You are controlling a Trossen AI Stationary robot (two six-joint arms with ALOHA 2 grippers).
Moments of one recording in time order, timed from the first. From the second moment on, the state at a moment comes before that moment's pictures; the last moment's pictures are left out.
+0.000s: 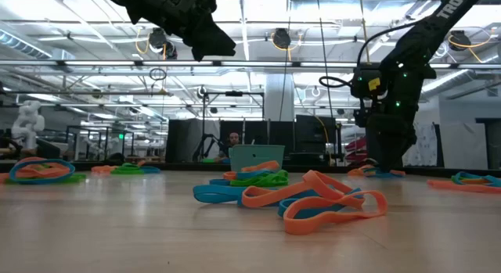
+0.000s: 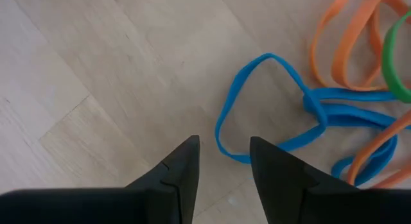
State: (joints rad) left arm 0.43 1.32 1.04 -0.18 0.37 0.13; right arm -0.71 1.39 0.63 -0.53 -0.08 0.00
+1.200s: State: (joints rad) left arm 0.34 1.38 1.04 0.07 0.36 0.18; right arm -0.57 1.23 0.61 -0.43 -0.31 0.02
